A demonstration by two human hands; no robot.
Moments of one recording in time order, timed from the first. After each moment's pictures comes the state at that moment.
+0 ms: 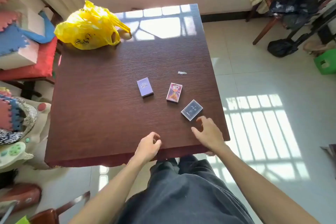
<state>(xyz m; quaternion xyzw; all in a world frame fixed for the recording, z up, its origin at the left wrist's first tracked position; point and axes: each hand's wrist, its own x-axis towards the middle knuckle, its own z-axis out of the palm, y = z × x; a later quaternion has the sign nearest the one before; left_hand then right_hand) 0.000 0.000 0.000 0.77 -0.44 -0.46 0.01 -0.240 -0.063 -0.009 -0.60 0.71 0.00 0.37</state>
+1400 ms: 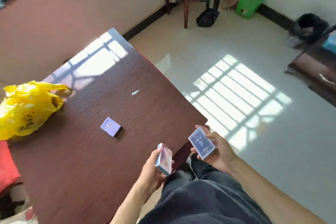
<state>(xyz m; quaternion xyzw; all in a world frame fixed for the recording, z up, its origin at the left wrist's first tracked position) -0.049 -0.019 0.042 0.62 -0.14 -0.76 0.10 -0.285 0.049 0.015 0.07 0.42 -0.52 0.74</state>
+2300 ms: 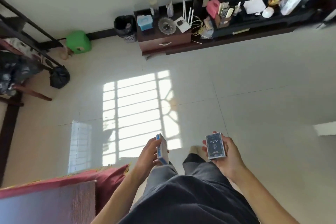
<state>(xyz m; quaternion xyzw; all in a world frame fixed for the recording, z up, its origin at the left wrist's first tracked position) -0.418 0.164 0.029 0.33 -0.60 -0.66 -0.29 -0.429 0.442 0.005 0.44 0.37 -0.79 0.22</state>
